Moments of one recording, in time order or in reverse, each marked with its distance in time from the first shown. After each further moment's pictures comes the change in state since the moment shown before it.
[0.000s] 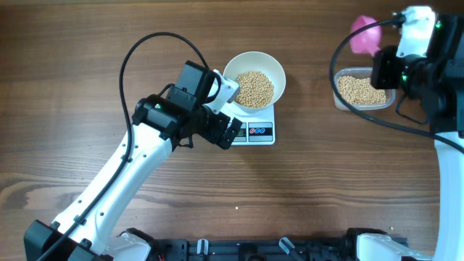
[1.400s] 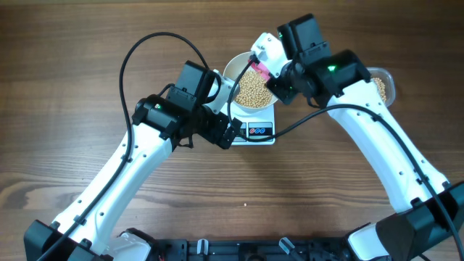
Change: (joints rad) left arm 0.000 0.000 0.000 0.000 0.000 0.000; right arm 0.523 0.311 -0.008 0.109 0.100 -0.489
